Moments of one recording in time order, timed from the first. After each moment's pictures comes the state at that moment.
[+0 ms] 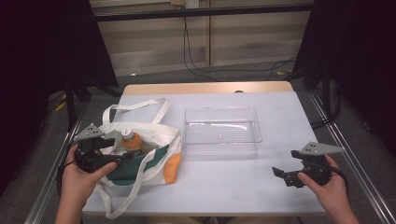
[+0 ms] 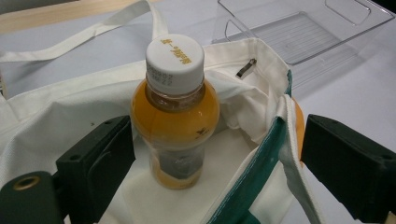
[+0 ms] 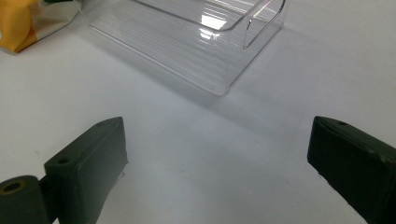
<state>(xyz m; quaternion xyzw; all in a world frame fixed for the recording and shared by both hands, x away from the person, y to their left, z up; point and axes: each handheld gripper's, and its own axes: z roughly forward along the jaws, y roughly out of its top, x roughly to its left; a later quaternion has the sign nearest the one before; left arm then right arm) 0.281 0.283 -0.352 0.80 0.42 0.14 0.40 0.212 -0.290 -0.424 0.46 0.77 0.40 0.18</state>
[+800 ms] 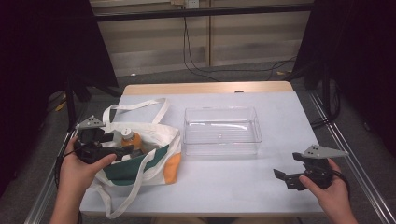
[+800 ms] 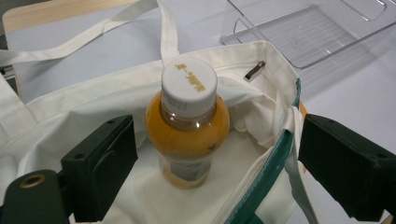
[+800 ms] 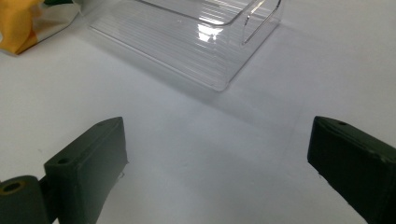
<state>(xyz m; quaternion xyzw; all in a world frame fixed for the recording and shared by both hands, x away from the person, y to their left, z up) 0.297 0.277 -0.332 0.81 0.43 0.14 0.36 0.204 -0.292 -0.426 0.47 0.77 0.40 0.18</state>
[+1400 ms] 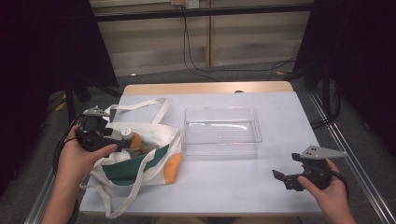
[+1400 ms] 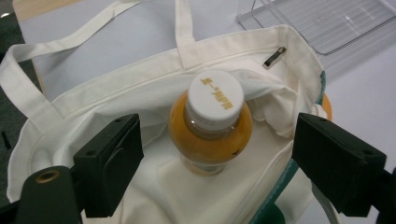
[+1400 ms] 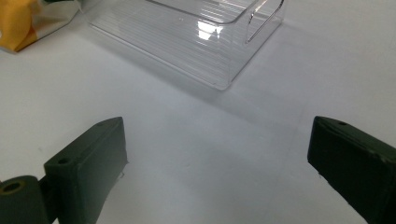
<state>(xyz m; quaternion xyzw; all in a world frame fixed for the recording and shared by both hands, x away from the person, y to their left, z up) 0.320 0.272 -0.317 0.84 0.43 0.13 0.30 0.203 -0.287 -0.427 0.46 0.77 0.40 0.18</state>
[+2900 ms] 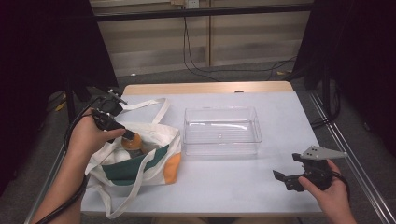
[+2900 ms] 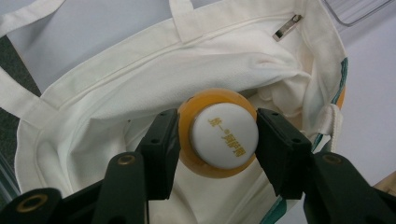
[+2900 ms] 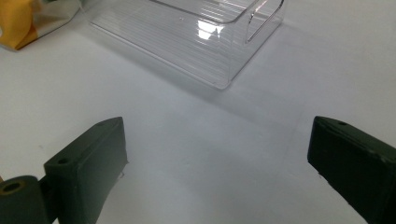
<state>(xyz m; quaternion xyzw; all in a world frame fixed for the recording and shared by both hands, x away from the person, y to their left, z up) 0.368 0.245 -0.304 0.89 0.43 0.05 0.16 0.201 -0.289 -0.426 0.46 0.77 0.39 0.18</state>
